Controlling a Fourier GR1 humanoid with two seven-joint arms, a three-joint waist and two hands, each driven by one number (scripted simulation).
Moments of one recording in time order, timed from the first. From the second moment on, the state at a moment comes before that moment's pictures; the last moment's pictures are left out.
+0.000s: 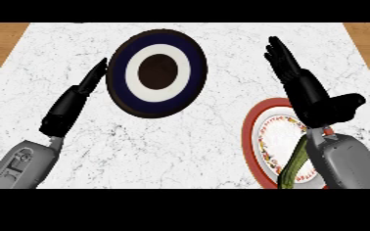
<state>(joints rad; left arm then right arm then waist) -0.29 0.54 -0.34 -1.36 0.18 0.07 -0.19 -0.33 -0.35 0.22 -1.58 -0.23 -0.08 0.06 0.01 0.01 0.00</state>
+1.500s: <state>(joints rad) -0.28 0.43 -0.24 -1.34 0.20 0.27 0.03 -0.09 -0.26 0.28 -1.61 0.95 -0.58 1.02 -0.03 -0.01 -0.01</state>
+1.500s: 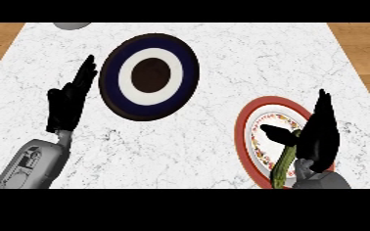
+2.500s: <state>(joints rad) -0.27 0.40 -0.24 -1.38 0.17 0.26 0.05 -0.02 -0.23 0.16 -1.93 0.79 -0.01 1.24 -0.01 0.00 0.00</state>
